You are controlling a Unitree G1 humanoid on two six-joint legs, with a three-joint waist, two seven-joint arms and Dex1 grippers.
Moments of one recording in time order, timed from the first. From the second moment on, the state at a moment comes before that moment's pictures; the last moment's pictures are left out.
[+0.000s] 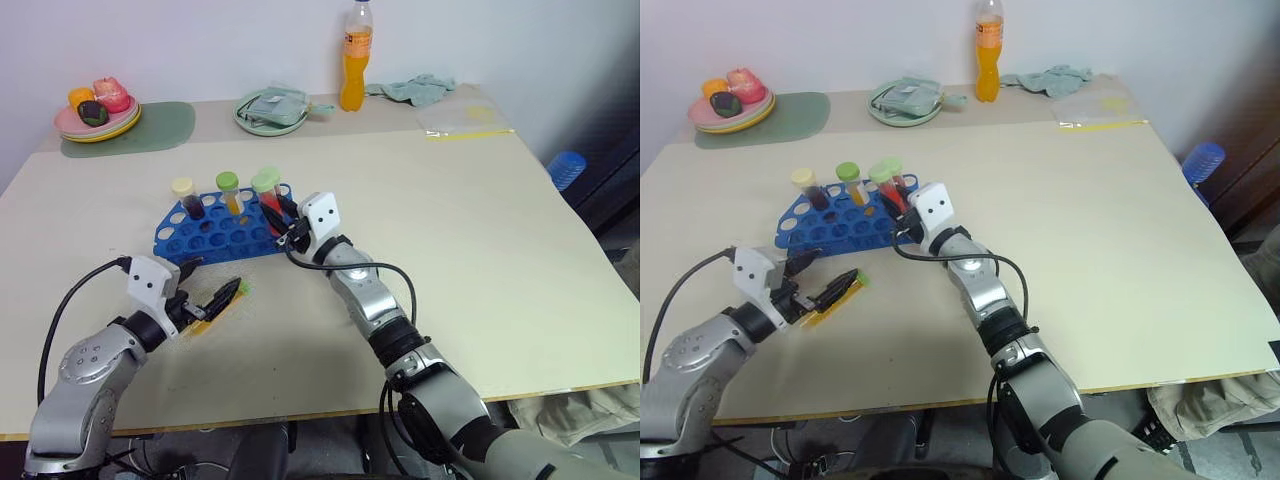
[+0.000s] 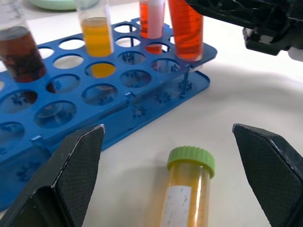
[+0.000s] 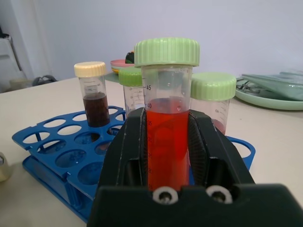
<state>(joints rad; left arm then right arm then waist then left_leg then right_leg) 0.13 0.53 0.26 -0.44 -0.47 0.42 -0.56 -0.71 0.13 0.22 0.62 0.06 -0.21 0.35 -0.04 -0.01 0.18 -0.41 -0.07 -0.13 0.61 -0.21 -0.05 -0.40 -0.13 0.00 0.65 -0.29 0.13</state>
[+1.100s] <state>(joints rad) -0.71 1.09 -0.33 -0.40 -0.71 1.60 -0.54 -0.44 -0.41 0.17 -0.25 0.37 0.34 0.84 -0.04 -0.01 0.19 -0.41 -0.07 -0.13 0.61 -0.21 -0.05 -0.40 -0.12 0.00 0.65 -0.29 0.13</state>
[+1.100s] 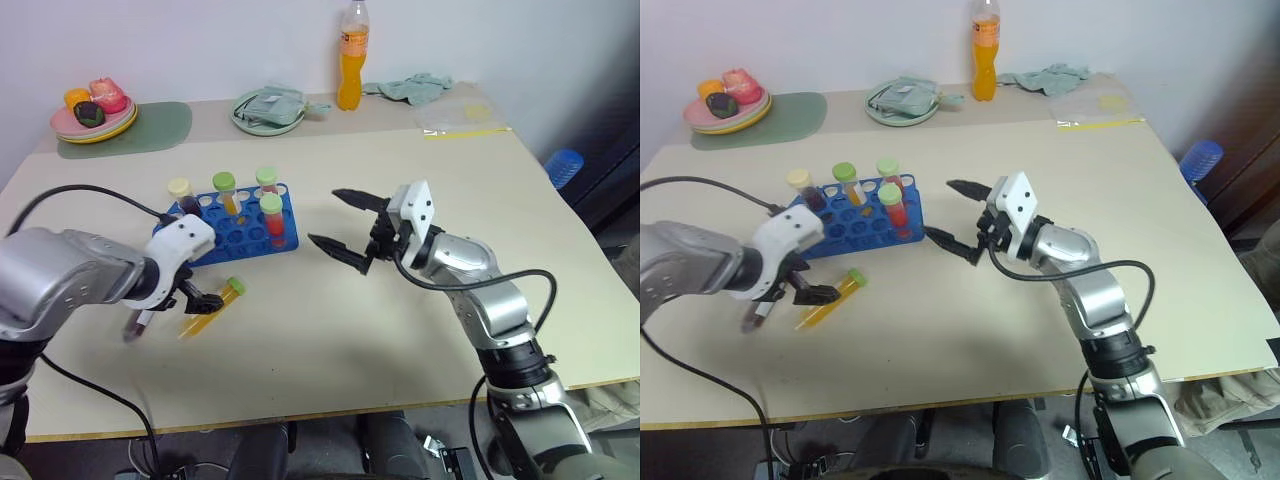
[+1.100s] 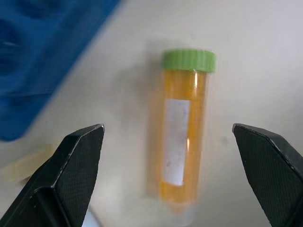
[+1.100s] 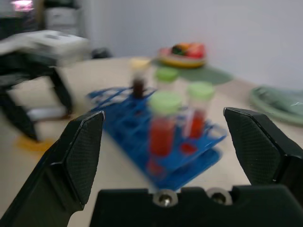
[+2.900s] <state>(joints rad) -0.25 0.10 0.02 -0.16 -0.03 0.07 -0.04 -0.34 -0.35 0.23 -0.31 0.34 0.40 0.74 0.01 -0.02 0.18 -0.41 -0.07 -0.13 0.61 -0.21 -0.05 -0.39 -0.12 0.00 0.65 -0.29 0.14</state>
